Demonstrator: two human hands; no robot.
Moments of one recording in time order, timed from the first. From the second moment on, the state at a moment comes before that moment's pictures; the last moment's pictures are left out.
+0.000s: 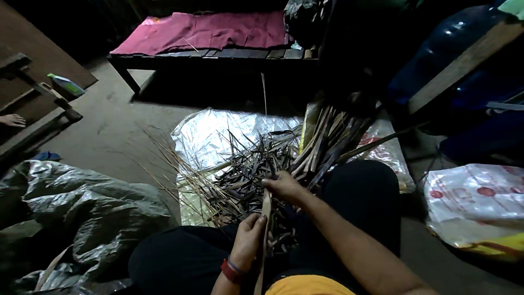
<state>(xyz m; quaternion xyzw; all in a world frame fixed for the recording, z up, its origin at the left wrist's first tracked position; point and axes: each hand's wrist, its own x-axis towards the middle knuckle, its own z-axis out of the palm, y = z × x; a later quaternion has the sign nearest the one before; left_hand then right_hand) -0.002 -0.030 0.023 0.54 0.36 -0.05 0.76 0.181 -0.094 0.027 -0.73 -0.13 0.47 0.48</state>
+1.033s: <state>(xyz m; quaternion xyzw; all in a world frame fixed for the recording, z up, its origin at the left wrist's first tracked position) -0.025 -0.050 0.041 0.43 0.38 0.01 0.82 0.176 -0.085 0.029 -0.90 -0.31 0.29 0.10</state>
